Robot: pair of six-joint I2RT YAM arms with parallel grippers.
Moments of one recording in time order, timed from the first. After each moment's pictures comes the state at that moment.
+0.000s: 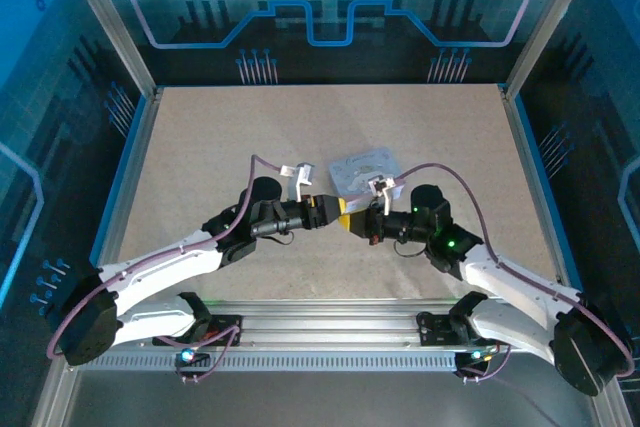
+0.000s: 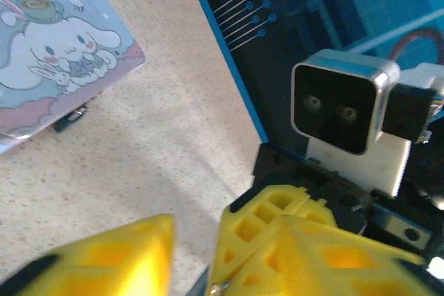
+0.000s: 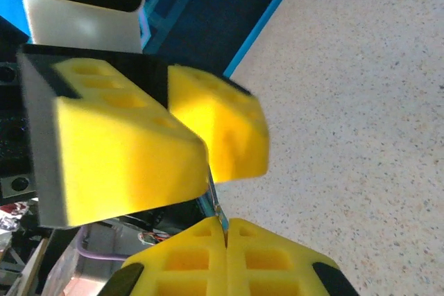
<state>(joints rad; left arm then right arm) -0.77 1.15 0.67 0.18 0.30 -0.90 0.63 0.98 0.47 0.21 -0.61 0.69</state>
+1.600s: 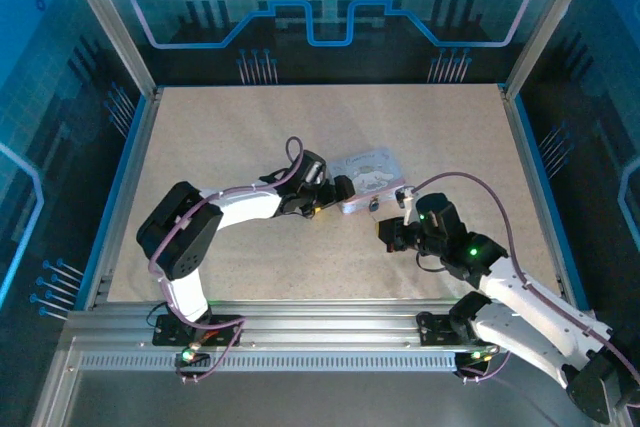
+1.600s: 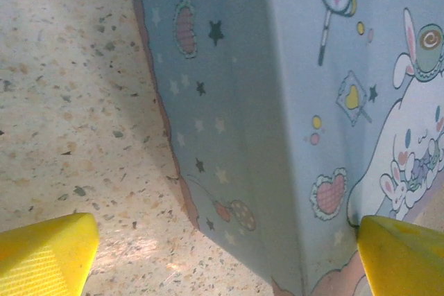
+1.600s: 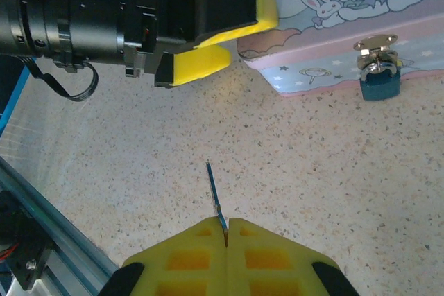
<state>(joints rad) -0.62 1.79 1.01 -0.07 0.20 -0.98 0.62 0.79 0.54 -0.41 -0.19 0.54</state>
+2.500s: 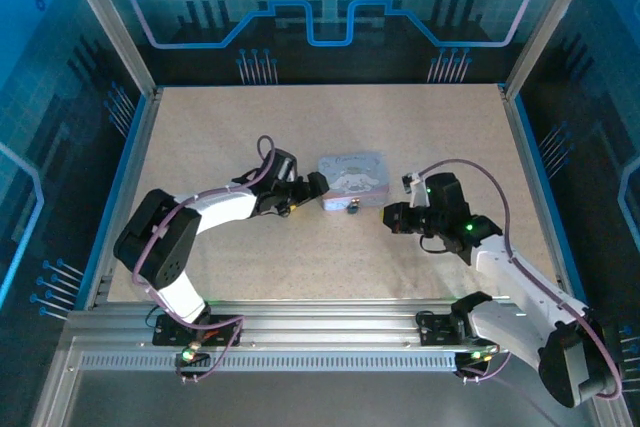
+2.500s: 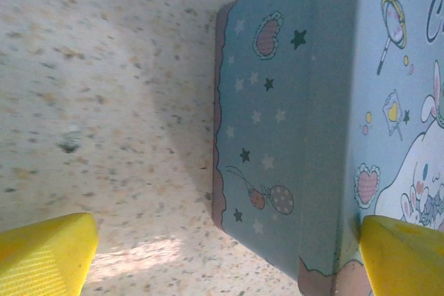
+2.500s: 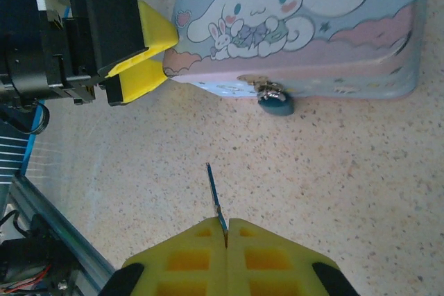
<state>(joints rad) -0.46 1.67 0.88 -0.09 0.22 -0.90 0.37 0.98 0.59 -0.35 -0.44 0.51</state>
